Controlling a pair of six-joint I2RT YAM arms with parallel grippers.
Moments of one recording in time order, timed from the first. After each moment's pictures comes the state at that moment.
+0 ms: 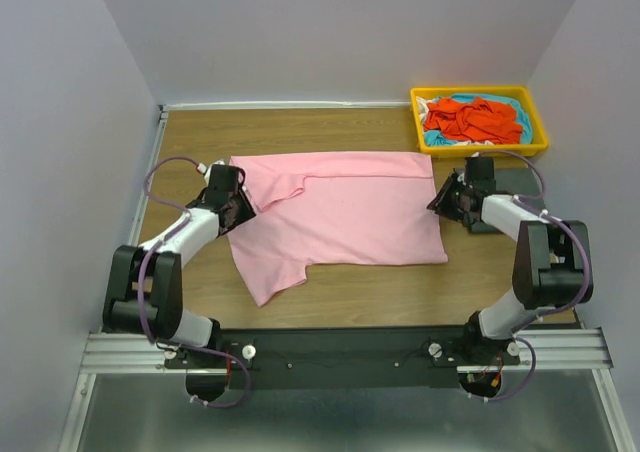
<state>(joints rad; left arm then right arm) -0.17 1.49 0.79 -0.20 -0.09 -0.60 0.00 1.63 0.85 -0.13 -0.16 0.52</state>
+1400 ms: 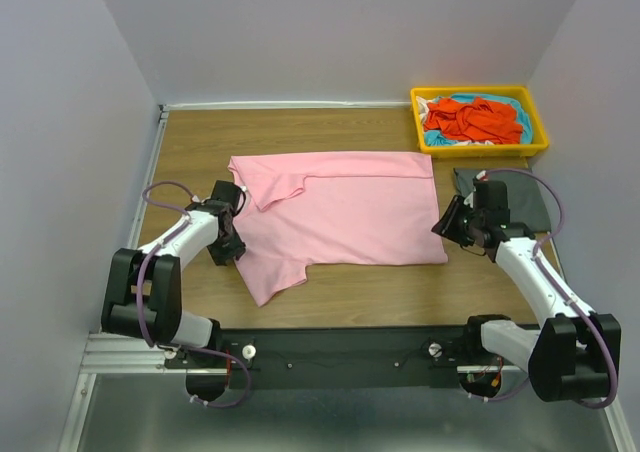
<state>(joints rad) -0.17 1.41 0.76 -0.69 -0.19 -0.67 0.05 1.10 0.65 -0.42 -0.13 0.46</state>
